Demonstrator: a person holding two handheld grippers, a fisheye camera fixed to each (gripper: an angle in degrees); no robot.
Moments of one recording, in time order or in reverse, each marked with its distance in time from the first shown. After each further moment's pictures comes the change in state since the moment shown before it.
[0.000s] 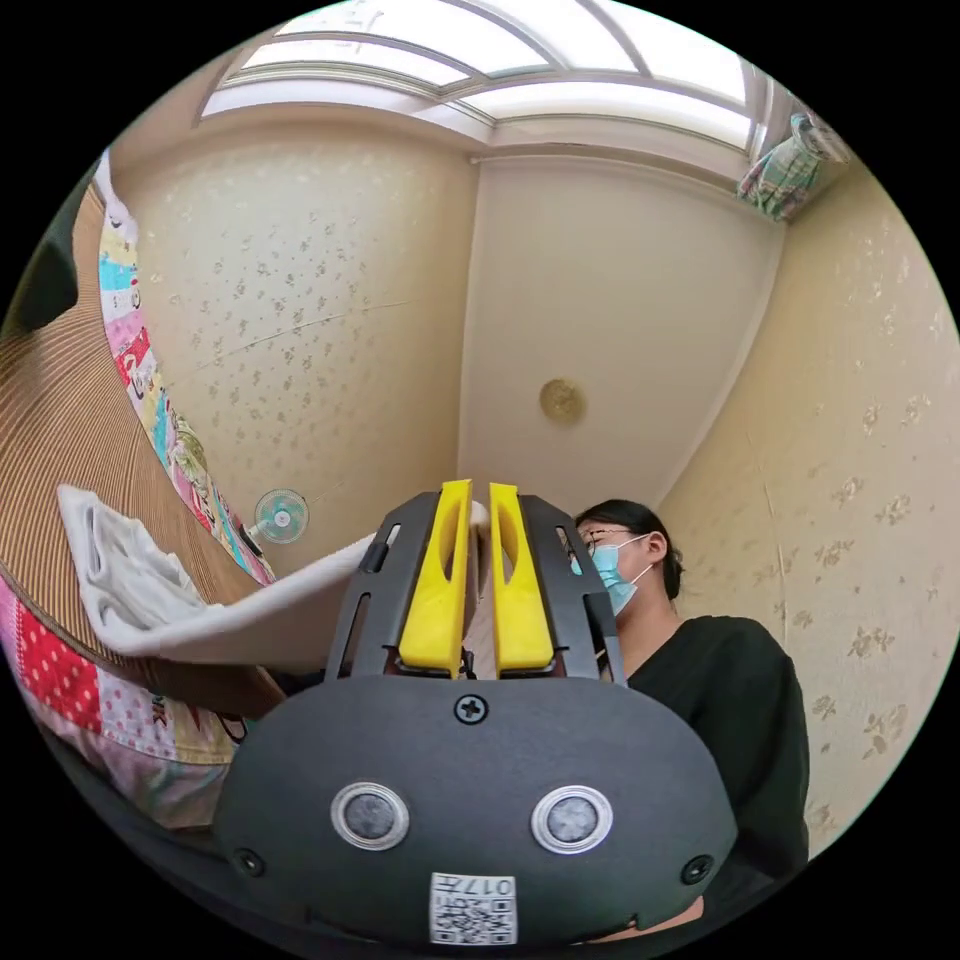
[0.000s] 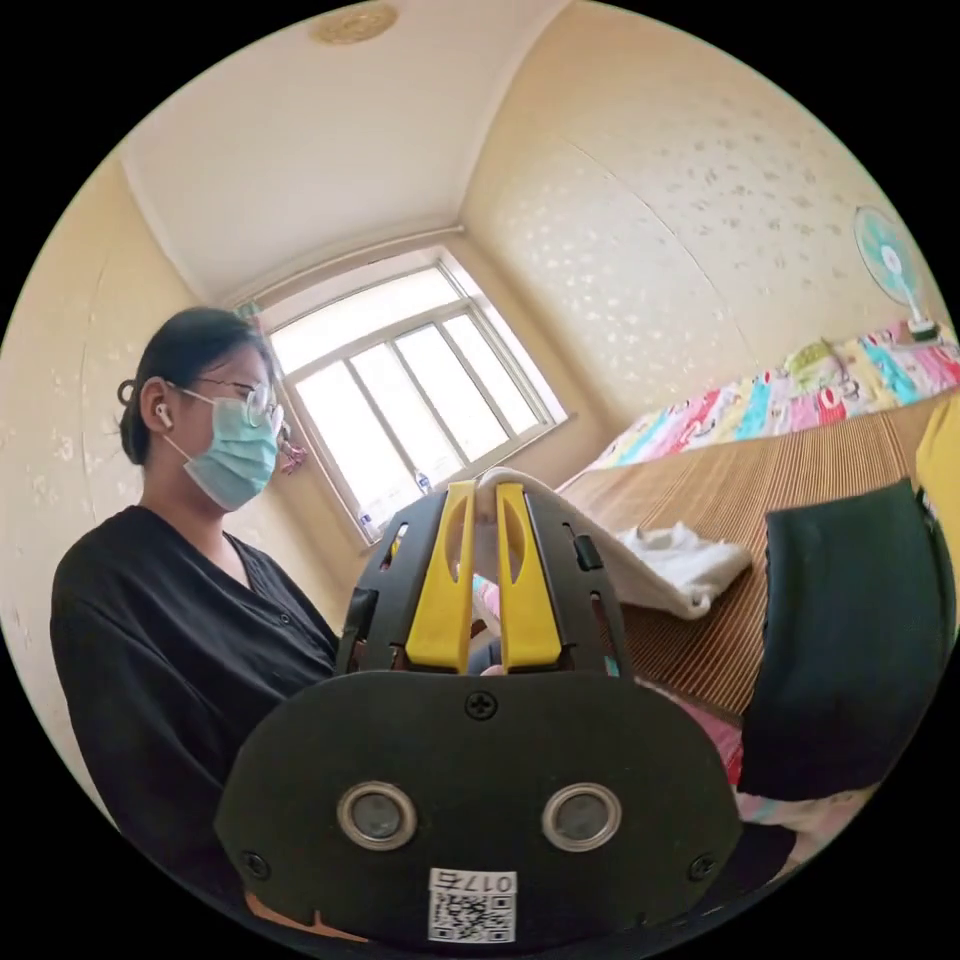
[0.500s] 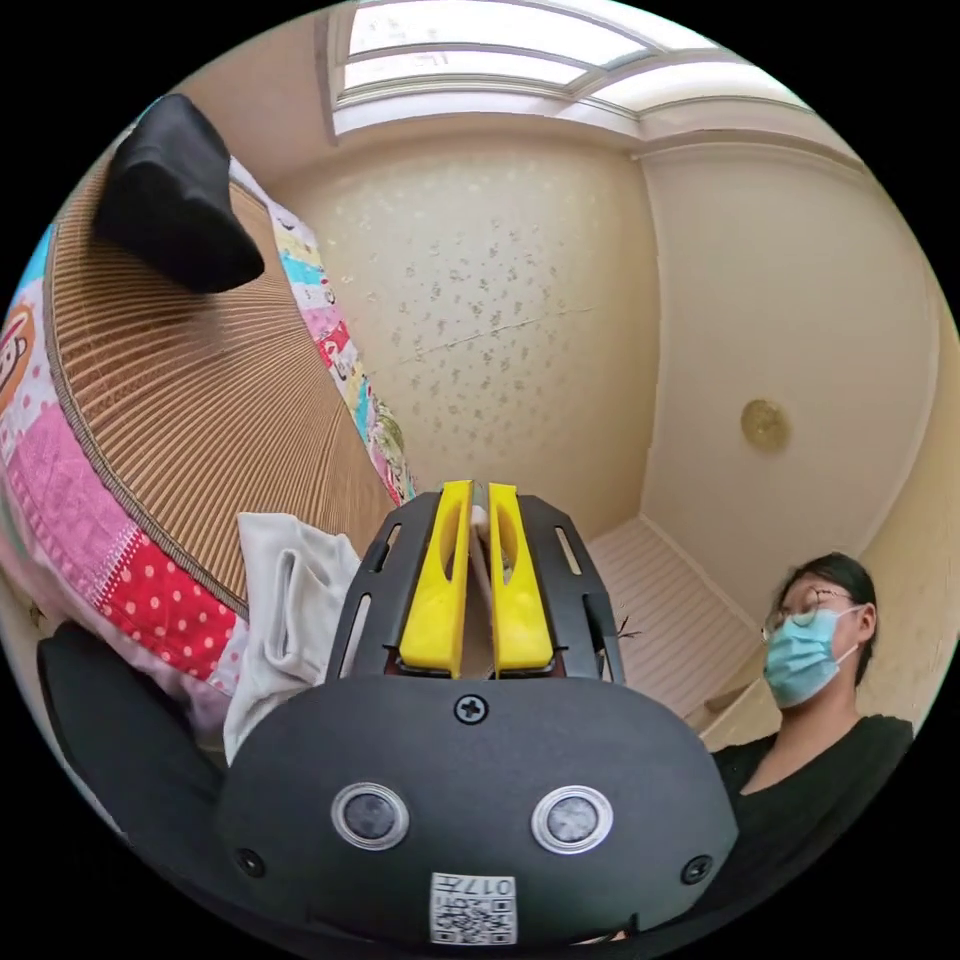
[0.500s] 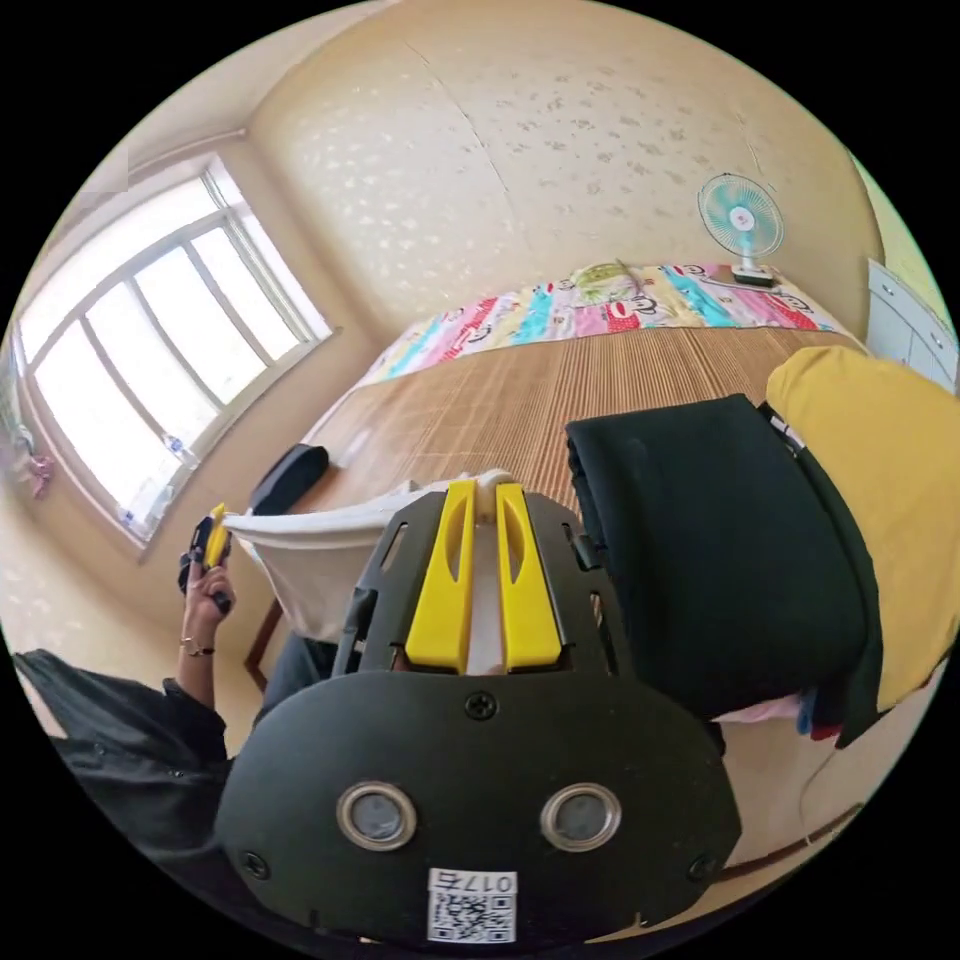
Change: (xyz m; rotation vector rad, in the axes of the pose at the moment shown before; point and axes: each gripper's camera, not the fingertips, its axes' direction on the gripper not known) left arm -0.170 0.026 0.043 0.083 -0.632 -0.245; right arm 0.115 0.052 0.233 -0.356 0.803 0.250
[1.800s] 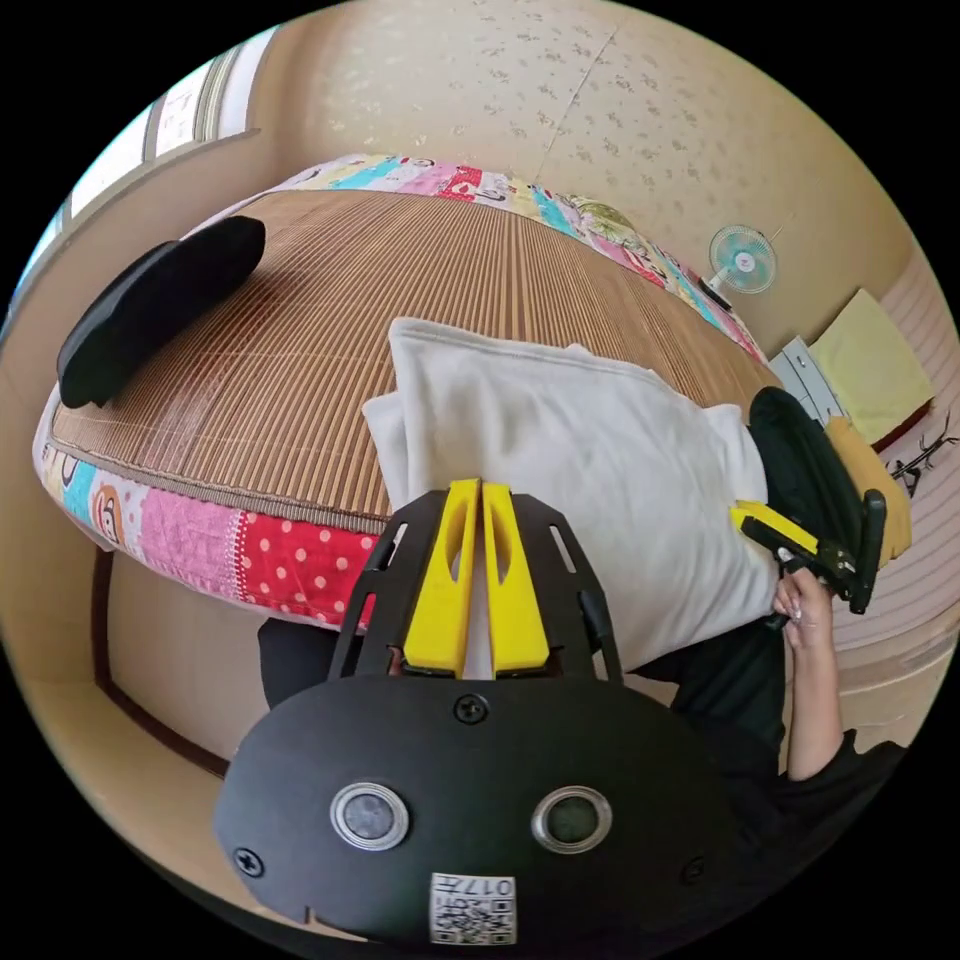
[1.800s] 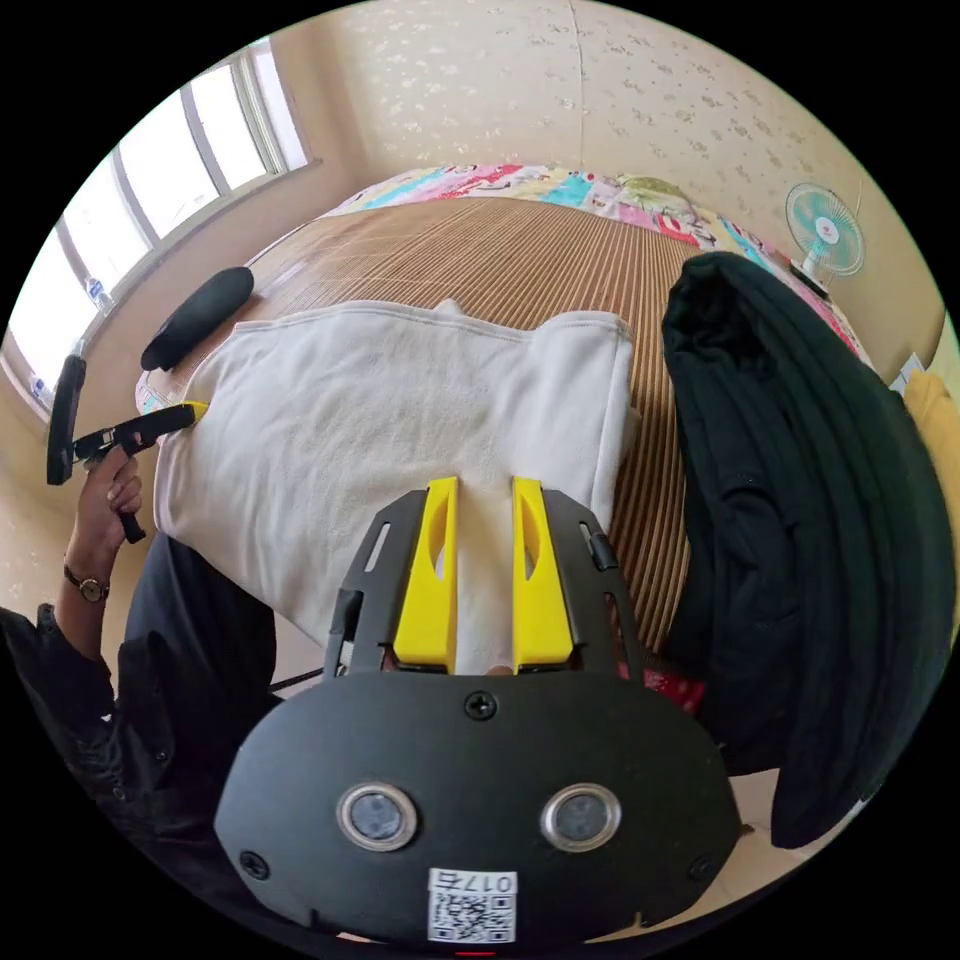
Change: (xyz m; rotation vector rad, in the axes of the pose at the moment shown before) left arm -0.064 0.183 0.343 -0.565 -1.042 0.504; right arm -0.047 0.101 0.315 -0.302 0.202 -0.264
